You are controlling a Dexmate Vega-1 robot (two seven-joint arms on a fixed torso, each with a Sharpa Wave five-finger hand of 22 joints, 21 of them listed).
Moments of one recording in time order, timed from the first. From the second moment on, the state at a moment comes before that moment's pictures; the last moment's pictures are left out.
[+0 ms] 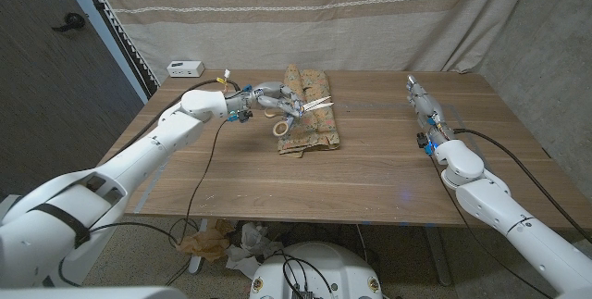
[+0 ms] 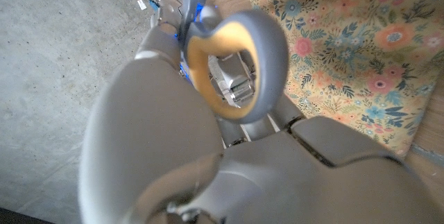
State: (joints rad) left arm 0.48 0.63 0.61 -1.22 -0.50 -0.23 -0.75; left_hand 1.25 -0.04 0.29 -0.16 0.20 1.21 -0.15 0.37 0.41 0.98 -0.18 0.43 0.75 1.36 -0.20 0.32 0.60 0.71 -0.07 1.33 0.26; right arm -1.06 -0.66 -0.27 -1.58 0.52 0.28 -0.18; right_hand 0.40 0.03 -0.29 0.02 0.58 -0.04 0.03 0.19 0.18 -0.02 0.02 0.21 0.19 -0.12 -0.01 0.18 0.18 -0.10 0.05 0.21 0.18
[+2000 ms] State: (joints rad) left arm 0.55 0.48 0.46 -1.16 -0.86 -0.03 -0.76; left_hand 1.11 -0.10 0.54 -0.17 0.25 1.10 -0.15 0.42 0.48 1.02 -0.15 0.37 0.65 1.33 -0.24 0.20 0.49 0.68 -0.06 0.93 0.18; right arm -1.01 -0.65 -0.29 -1.52 0.53 0.29 -0.14; right_hand 0.41 0.04 -0.30 0.01 0.58 -0.04 0.03 0.19 0.18 -0.03 0.03 0.22 0.19 -0.11 0.00 0.19 0.18 -0.08 0.08 0.21 0.18
